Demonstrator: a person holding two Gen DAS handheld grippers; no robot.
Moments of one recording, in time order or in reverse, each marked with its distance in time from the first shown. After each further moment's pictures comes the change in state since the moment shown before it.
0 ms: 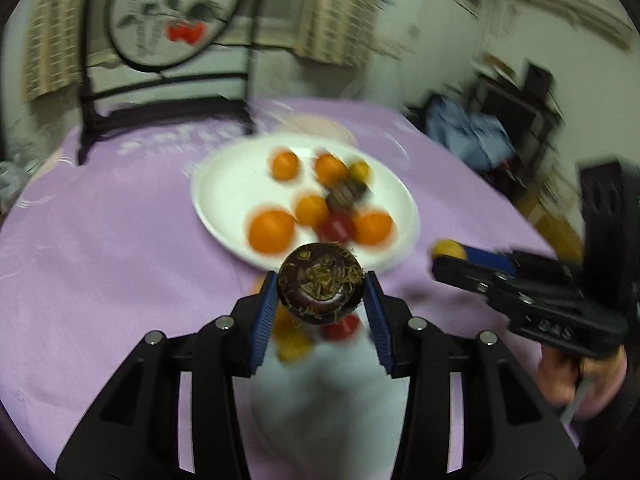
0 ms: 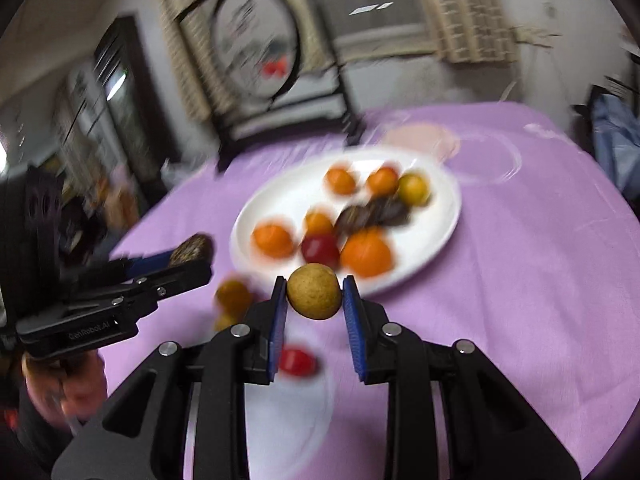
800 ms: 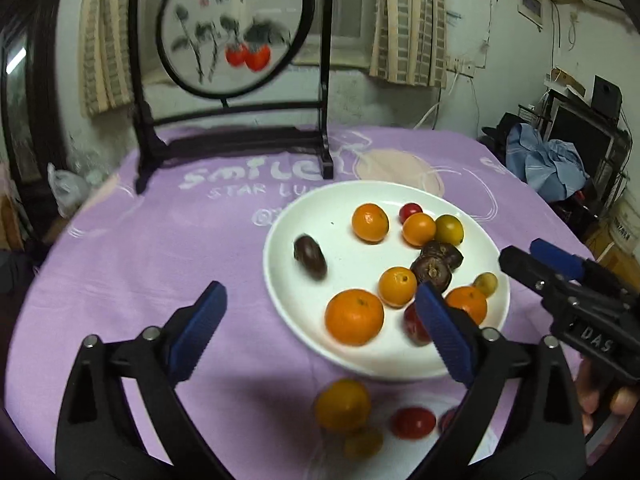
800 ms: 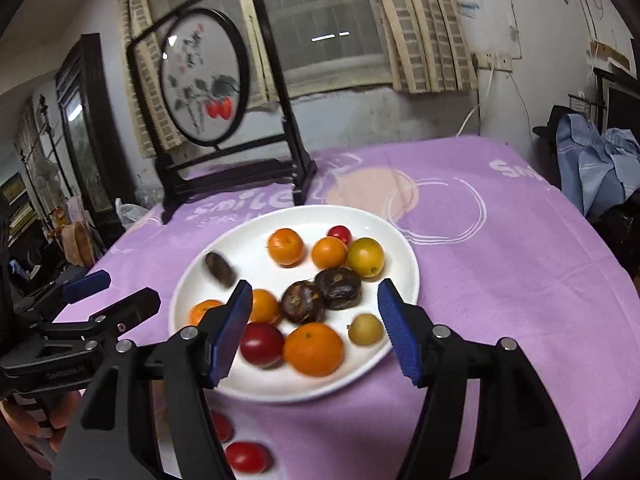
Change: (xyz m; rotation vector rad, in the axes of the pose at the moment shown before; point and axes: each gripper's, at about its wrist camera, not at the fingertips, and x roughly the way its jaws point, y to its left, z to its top) left arm 0.020 0.007 0.039 -0.003 -0.061 0.277; right arm 0.018 -0.011 0.035 0.007 -0.085 -0.122
